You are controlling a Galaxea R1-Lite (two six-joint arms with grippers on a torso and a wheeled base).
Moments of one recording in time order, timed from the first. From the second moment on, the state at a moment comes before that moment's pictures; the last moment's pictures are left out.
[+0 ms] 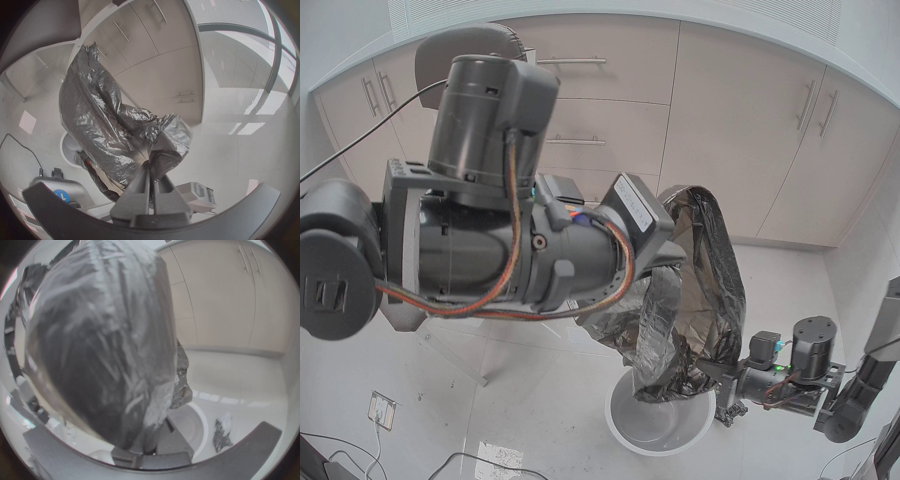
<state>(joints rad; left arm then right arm) -0.89 1.67 -1.32 0.01 -0.15 -1.15 0.54 1.96 -0.19 -1.41 0.12 0.21</state>
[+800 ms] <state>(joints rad) -1.12 1.61 -1.27 0.02 -0.07 -1.11 0.40 1.20 -0.14 -0.61 0.79 0.50</state>
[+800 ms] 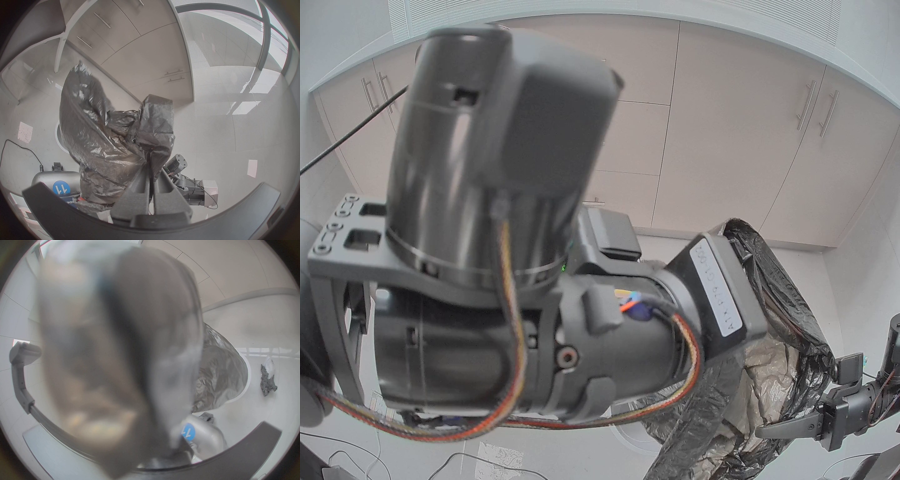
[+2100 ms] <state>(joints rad) -1.03 1.68 -1.14 -0.07 -0.08 -1.11 0.30 1.67 -0.02 -1.28 0.82 0.46</state>
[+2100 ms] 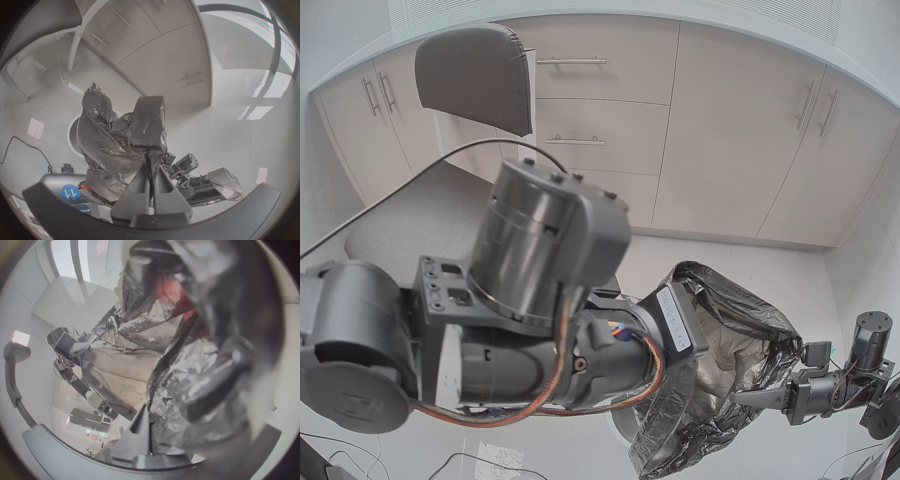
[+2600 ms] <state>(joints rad) -1.03 1.57 -1.13 -0.07 -0.08 -1.10 0.39 1.70 -0.03 -1.49 0.83 0.56</state>
